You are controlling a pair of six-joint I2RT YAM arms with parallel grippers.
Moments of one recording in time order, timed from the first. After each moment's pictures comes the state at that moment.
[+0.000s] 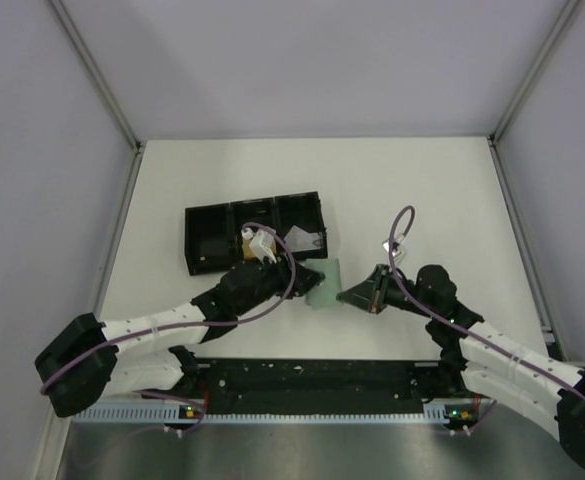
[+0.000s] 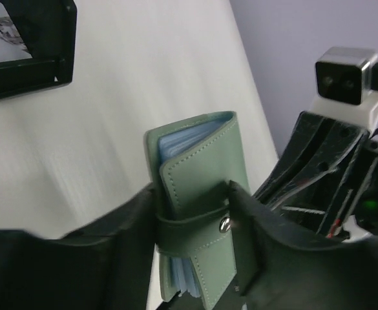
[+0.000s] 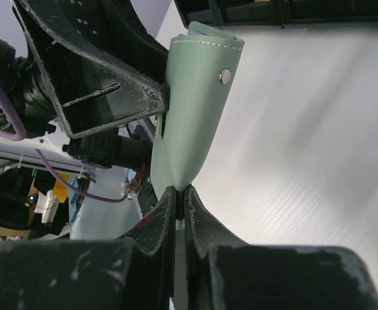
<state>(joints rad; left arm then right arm) -0.90 1.12 0.41 0.49 -0.02 -0.94 0.64 0.78 0.21 0.40 -0.49 0.87</state>
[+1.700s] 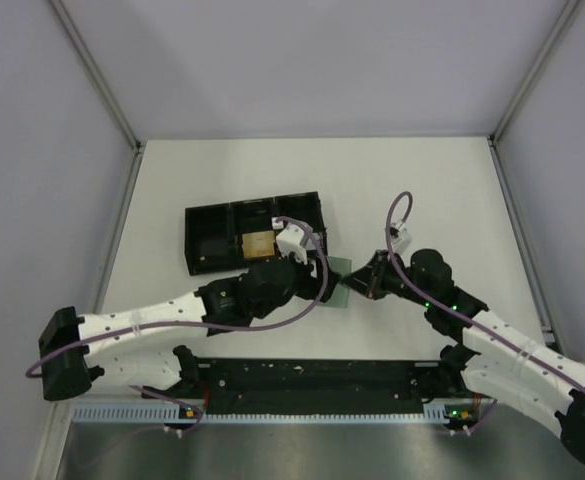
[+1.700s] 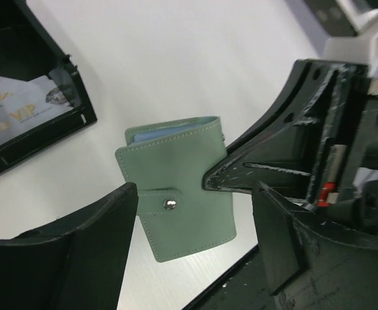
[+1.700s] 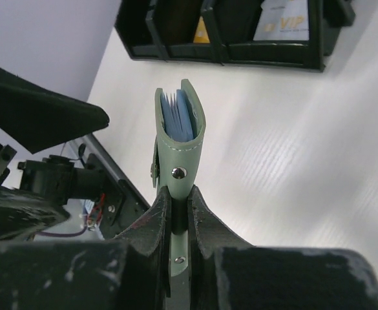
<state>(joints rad) -1.15 1.08 0.79 -0.01 -0.36 -0.60 0.65 0.81 0.38 0.14 -0.32 0.75</state>
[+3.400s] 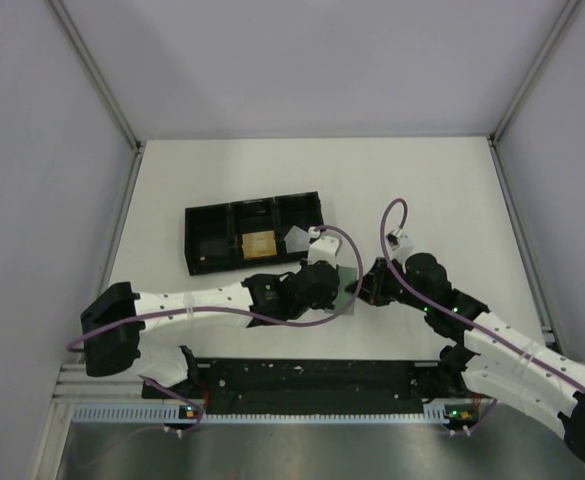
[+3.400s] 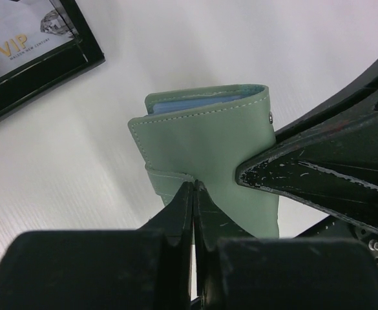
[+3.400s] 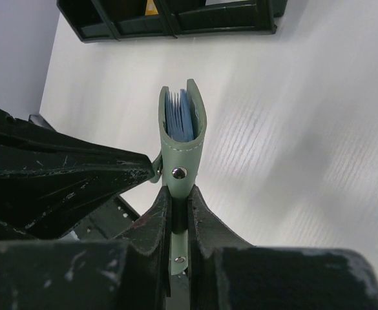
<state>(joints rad) -1.21 1.42 0.95 -0.23 -0.43 -0.66 0.69 0.78 0.40 -0.05 -0.20 0.72</state>
